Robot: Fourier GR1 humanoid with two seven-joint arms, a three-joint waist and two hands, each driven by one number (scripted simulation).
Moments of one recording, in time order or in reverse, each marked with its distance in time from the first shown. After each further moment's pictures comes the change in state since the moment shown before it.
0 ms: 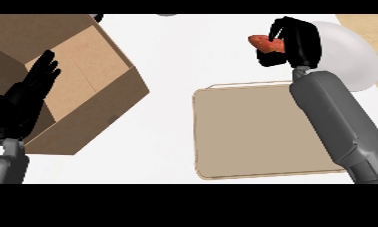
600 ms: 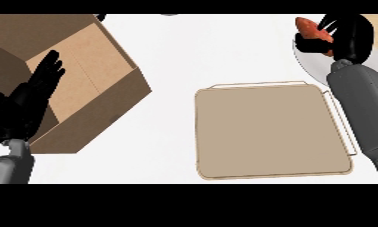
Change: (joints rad) left arm 0.000 -0.033 -0.001 -0.013 -0.028 -0.006 -0.005; right arm -0.011 -0.099 -0.219 0.125 -0.088 -0.112 0.011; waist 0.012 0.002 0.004
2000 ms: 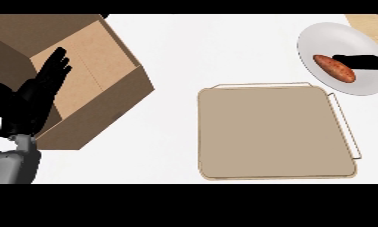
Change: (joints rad) left arm -0.033 -0.038 0.012 0.012 -0.030 -0.035 0.017; right arm -0.022 -0.164 -0.299 0.362 -0.276 0.259 -0.648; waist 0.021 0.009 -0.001
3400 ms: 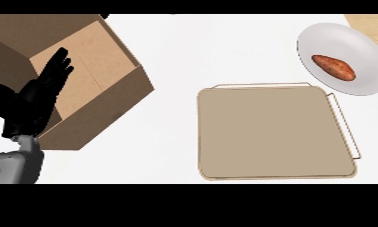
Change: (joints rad) left arm 0.001 -0.036 0.021 -0.004 -0.030 -0.024 -0.007; right arm 0.079 -0.171 -0.259 0.157 -0.303 0.510 -0.192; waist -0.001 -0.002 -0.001
